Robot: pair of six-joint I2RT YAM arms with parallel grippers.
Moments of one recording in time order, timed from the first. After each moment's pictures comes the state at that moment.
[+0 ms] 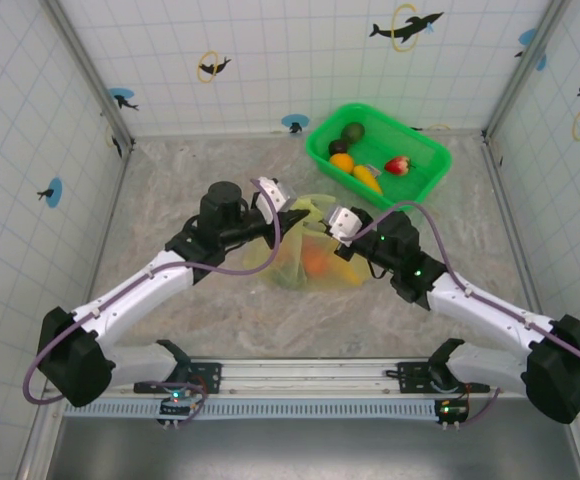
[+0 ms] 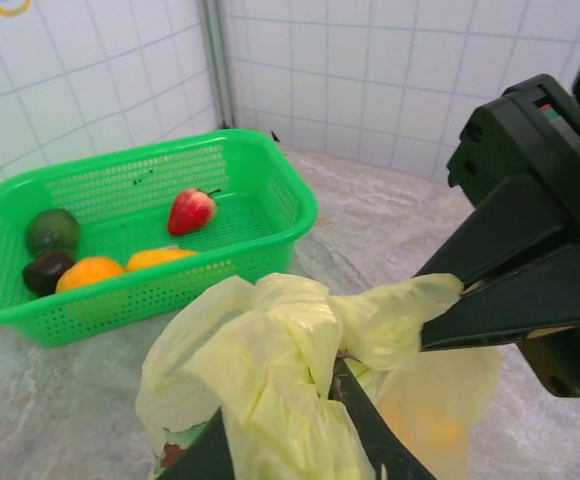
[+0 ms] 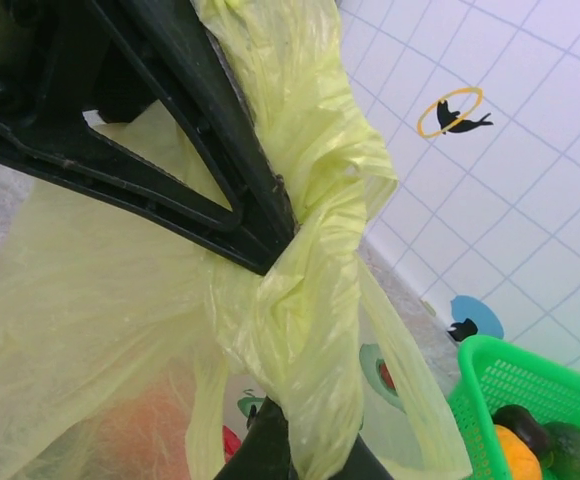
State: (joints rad) left arm -0.67 1.23 0.93 0.01 0.43 0.17; right arm 0.74 1.12 0.65 0.30 -0.16 -0.47
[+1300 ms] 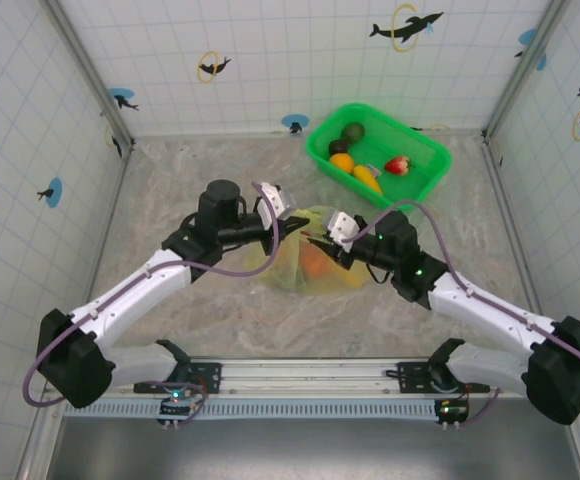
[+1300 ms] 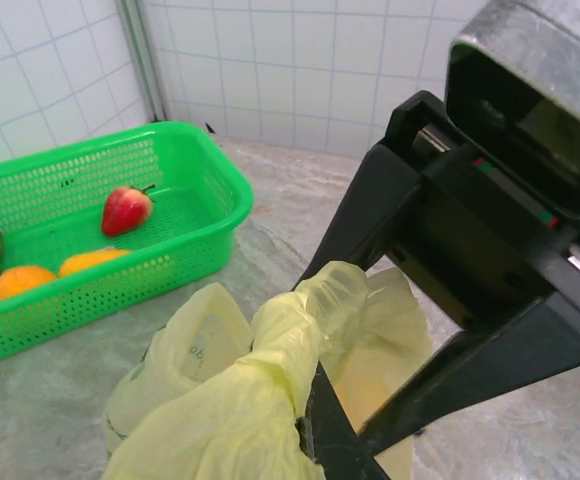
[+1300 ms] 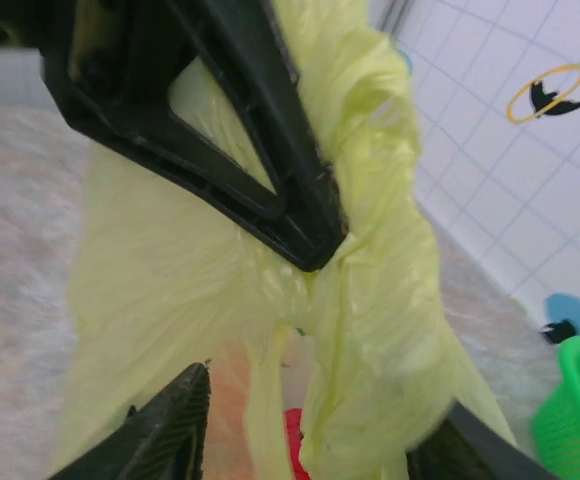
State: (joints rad) left arm -0.65 1.22 0.94 -0.08 0.61 0.28; right arm 0.72 1.08 0.66 0.18 -0.34 -0.42
